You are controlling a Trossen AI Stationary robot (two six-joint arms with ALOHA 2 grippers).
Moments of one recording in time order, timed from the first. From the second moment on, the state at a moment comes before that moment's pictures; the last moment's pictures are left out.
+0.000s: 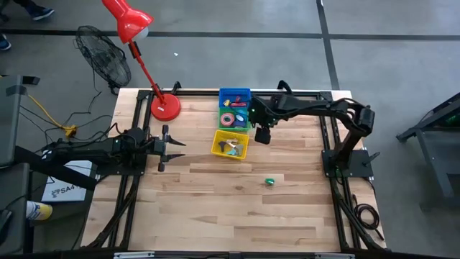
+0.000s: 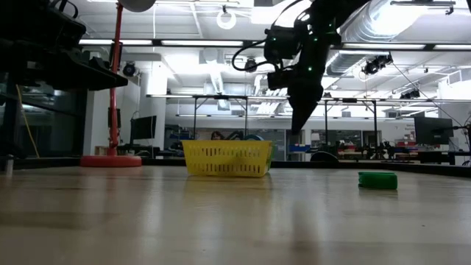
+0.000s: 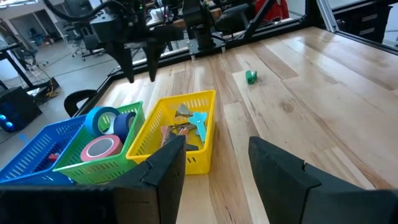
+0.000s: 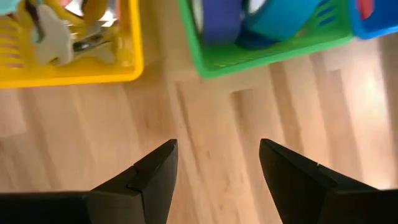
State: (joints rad) left arm 0.12 0.22 0.08 -0.01 0.12 0.29; right arm -0.37 1.73 1.26 -0.79 0.06 -0.12
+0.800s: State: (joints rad) left arm 0.12 0.22 0.08 -0.01 0.12 0.29; right arm -0.33 1.73 1.26 -0.80 0.08 -0.09
